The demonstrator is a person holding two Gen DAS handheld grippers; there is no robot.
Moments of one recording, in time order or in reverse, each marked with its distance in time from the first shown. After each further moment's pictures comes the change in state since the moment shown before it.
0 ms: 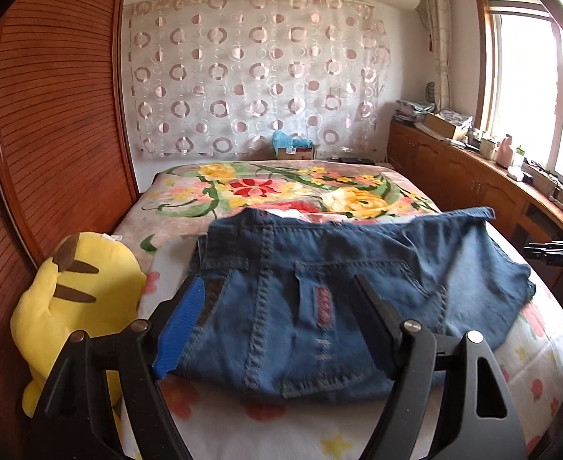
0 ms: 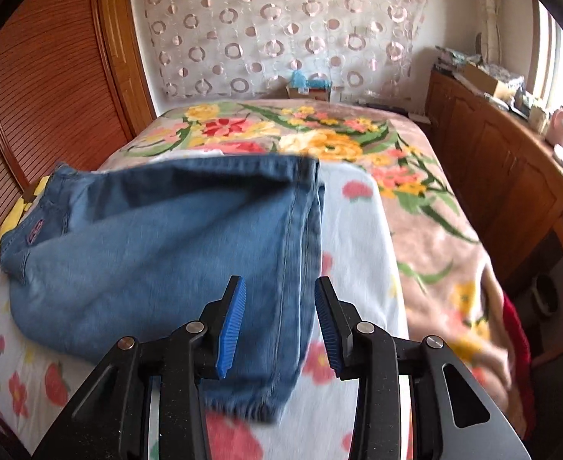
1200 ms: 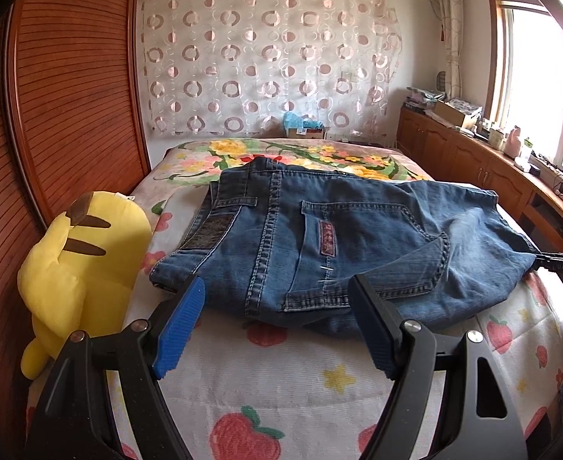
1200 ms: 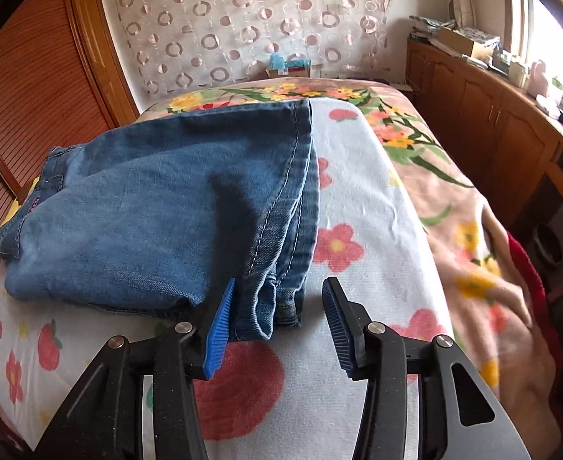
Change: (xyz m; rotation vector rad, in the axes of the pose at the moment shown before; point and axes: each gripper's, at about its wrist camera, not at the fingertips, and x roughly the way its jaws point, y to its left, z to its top) left arm -0.014 0.005 -0.047 -0.032 0.059 0.040; right arm 0.003 0.002 -0.042 0.091 0.030 -0.031
